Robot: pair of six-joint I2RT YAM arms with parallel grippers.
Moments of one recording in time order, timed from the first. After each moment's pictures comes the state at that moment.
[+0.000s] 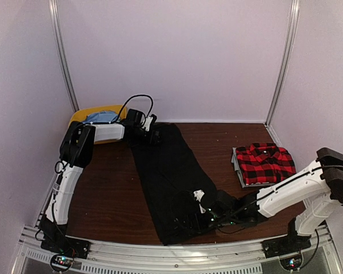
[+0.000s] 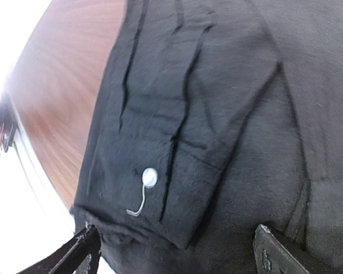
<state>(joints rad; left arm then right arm) -0.42 2.52 1.95 -0.16 0.36 -0.10 1.26 1.54 0.61 0.14 0.06 0.82</state>
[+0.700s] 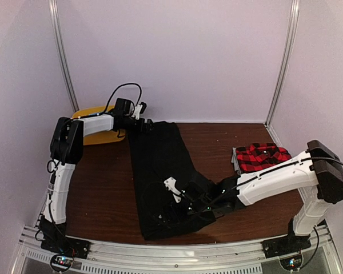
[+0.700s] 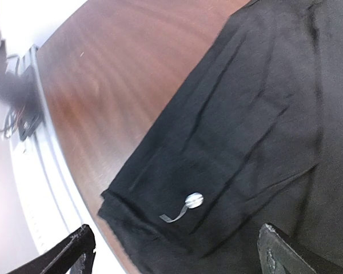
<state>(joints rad) -0.35 2.48 2.02 -0.21 0.40 -0.08 1.27 1.72 0.99 -0.03 0.01 0.50</state>
